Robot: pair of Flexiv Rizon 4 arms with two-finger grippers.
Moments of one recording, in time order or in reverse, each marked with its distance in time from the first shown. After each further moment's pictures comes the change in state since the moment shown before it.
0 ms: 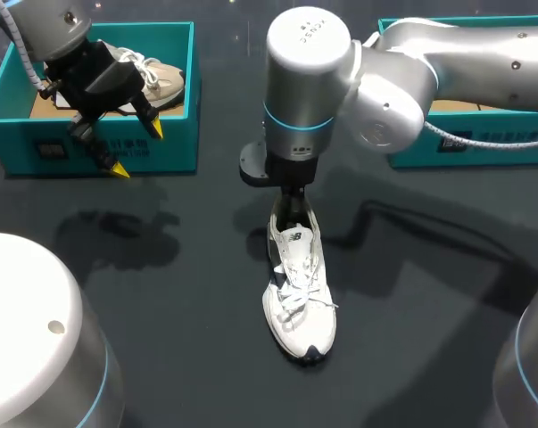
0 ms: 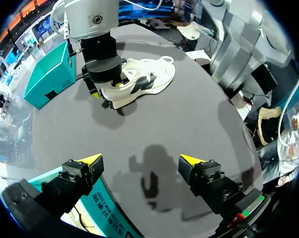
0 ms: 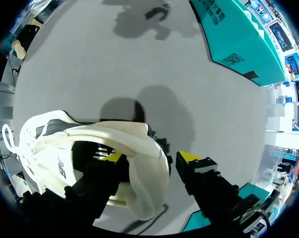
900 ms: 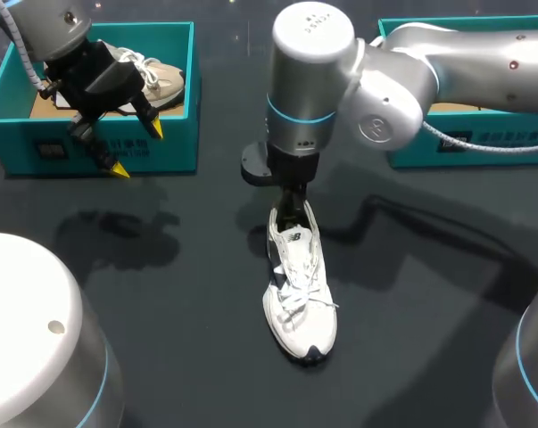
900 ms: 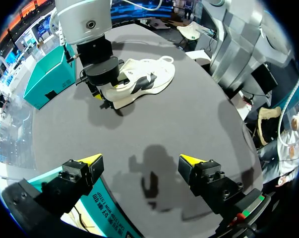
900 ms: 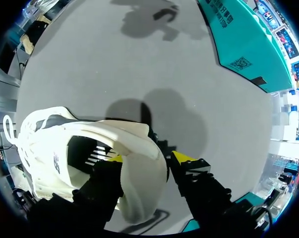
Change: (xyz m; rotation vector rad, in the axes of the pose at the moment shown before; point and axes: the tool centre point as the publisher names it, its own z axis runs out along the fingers) left arm 0.000 0.000 0.000 0.000 0.000 0.000; right arm -0.001 0.001 0.007 -0.027 0.054 -0.053
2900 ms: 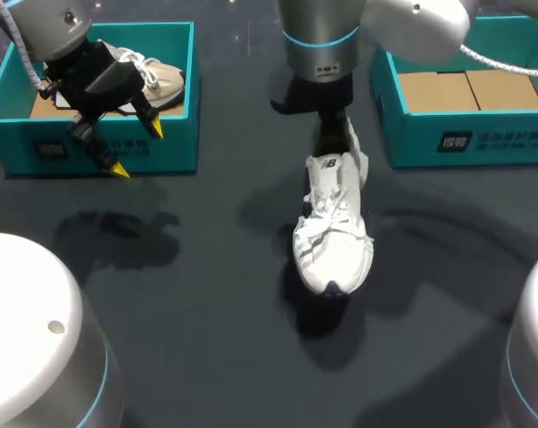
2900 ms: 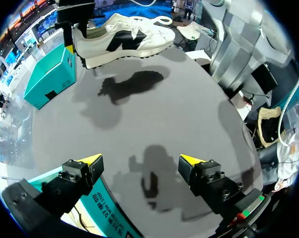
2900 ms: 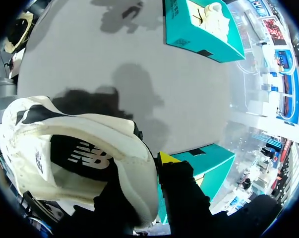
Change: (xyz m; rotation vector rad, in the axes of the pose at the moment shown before) left arm 0.000 0.000 0.000 0.000 0.000 0.000; right arm -0.046 -0.075 -0.169 0.248 -0.204 0.084
